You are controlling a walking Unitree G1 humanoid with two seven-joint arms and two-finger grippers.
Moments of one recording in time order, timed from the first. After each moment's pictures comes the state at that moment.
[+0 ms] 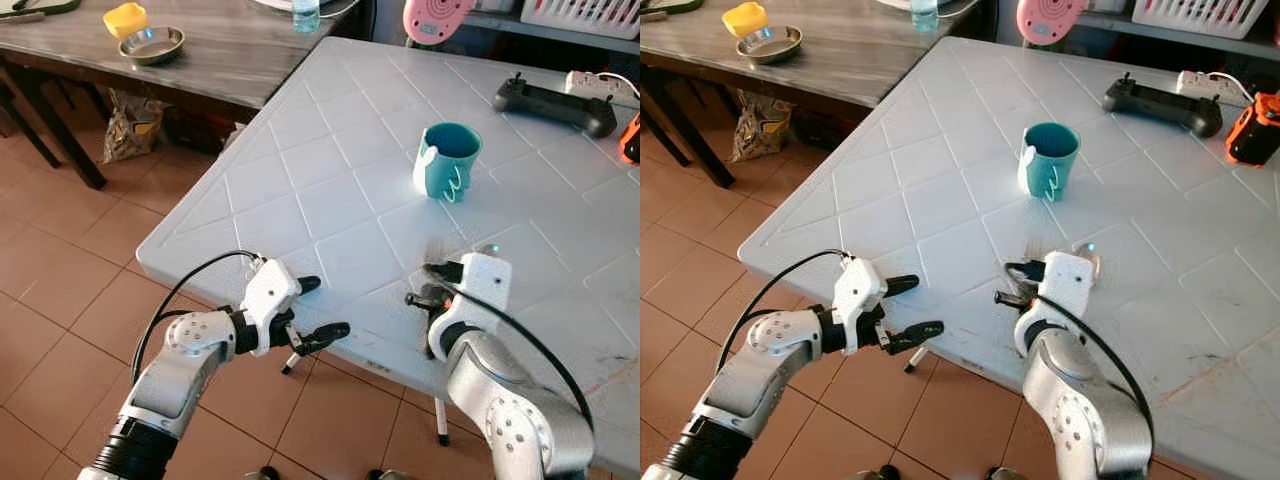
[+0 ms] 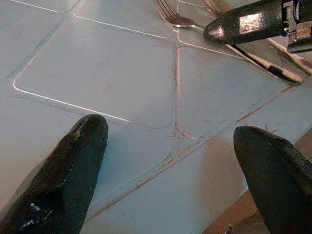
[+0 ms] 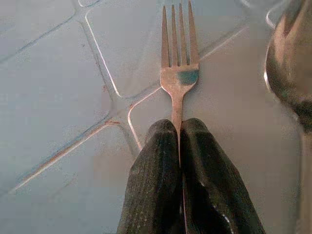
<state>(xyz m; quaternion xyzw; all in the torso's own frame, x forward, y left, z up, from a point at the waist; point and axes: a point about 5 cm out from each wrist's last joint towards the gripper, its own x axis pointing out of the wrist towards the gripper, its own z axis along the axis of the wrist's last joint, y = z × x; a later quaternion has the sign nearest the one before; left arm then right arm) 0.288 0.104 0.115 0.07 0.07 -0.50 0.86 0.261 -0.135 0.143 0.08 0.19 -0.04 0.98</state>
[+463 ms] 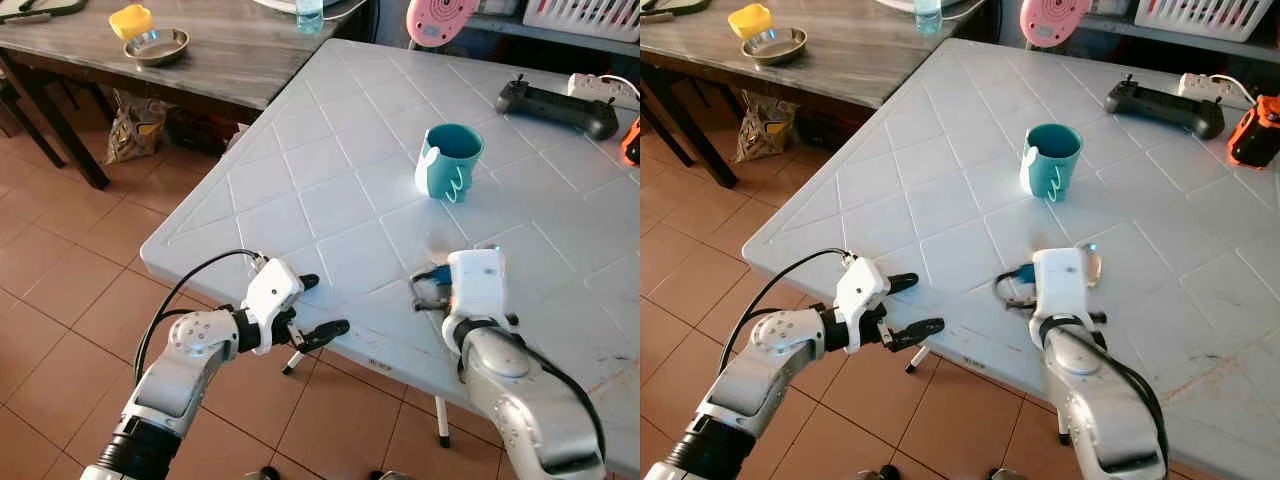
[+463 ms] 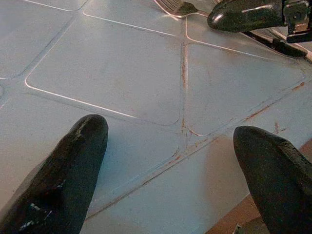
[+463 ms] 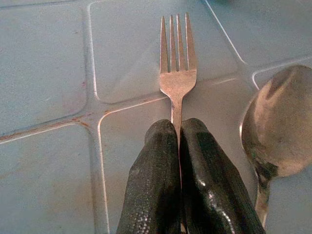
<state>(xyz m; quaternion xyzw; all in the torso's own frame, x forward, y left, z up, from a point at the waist) 0.291 0.102 0.114 0.08 0.07 -0.49 0.87 0.271 -0.147 0.137 -0.08 0.15 -0.01 0.99</state>
